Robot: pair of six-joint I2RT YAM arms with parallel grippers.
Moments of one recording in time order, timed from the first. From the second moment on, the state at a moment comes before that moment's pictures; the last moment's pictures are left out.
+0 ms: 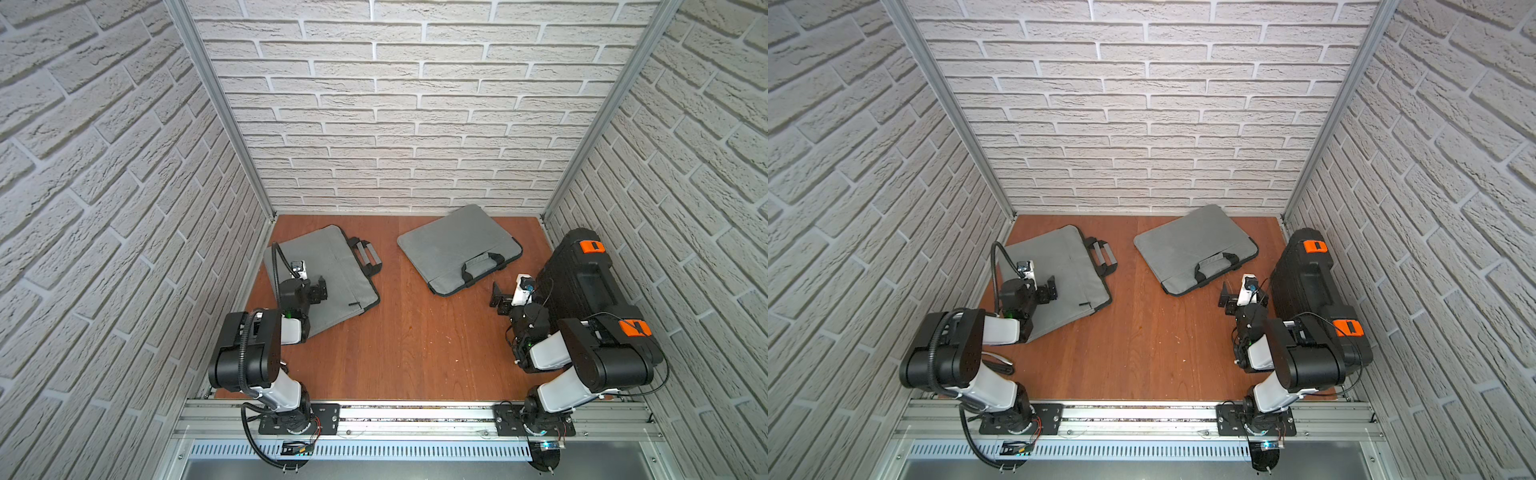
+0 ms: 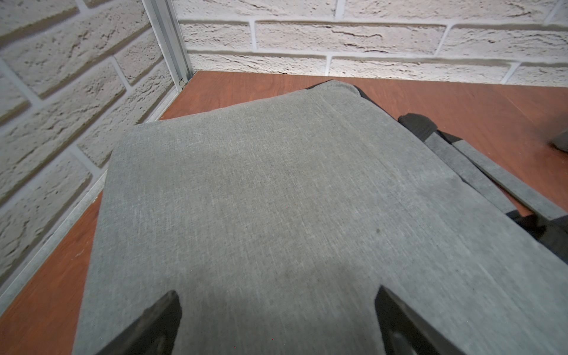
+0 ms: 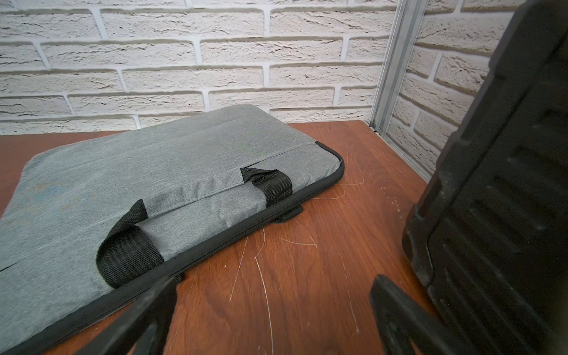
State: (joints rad) left arm 0.07 1.57 0.38 0.79 -0.04 0.02; right arm 0.00 1.57 0.12 1.27 0.15 0.08
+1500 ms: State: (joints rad) left arm 0.11 1.15 0.68 -0.01 -0.09 -0.37; right arm 0.16 1.19 0.62 0.12 0.11 0.17
